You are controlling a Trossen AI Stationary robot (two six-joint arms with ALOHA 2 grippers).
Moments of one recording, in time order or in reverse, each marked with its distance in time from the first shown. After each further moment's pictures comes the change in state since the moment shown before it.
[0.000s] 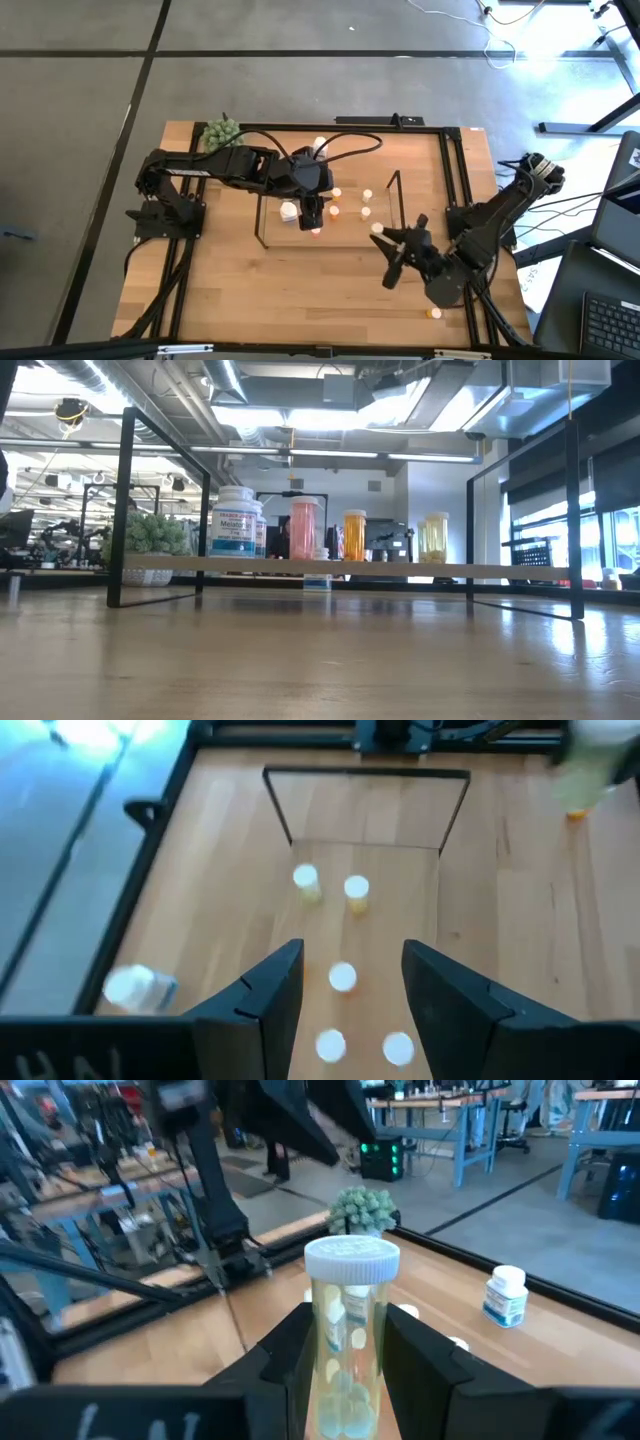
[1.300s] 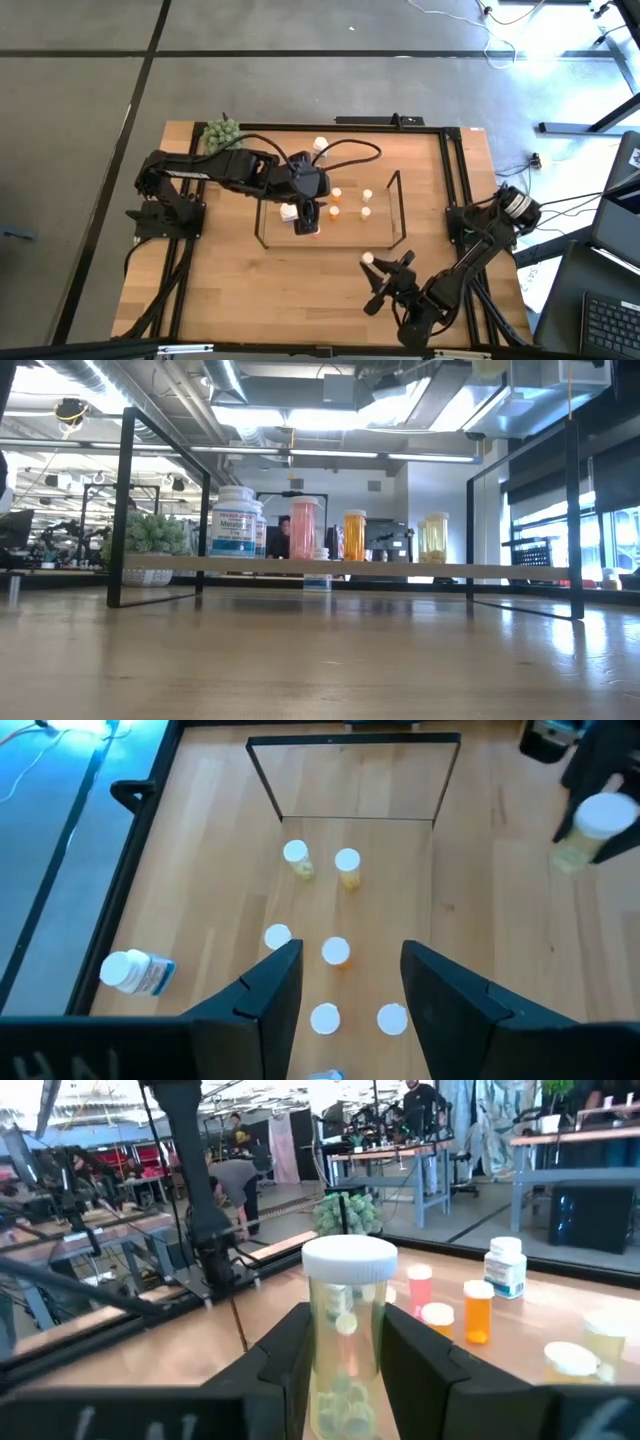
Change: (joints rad) left arm -0.029 0.001 -0.001 -0.064 0.000 -0.007; right arm 0.074 0.415 0.000 0.190 0.260 0.247
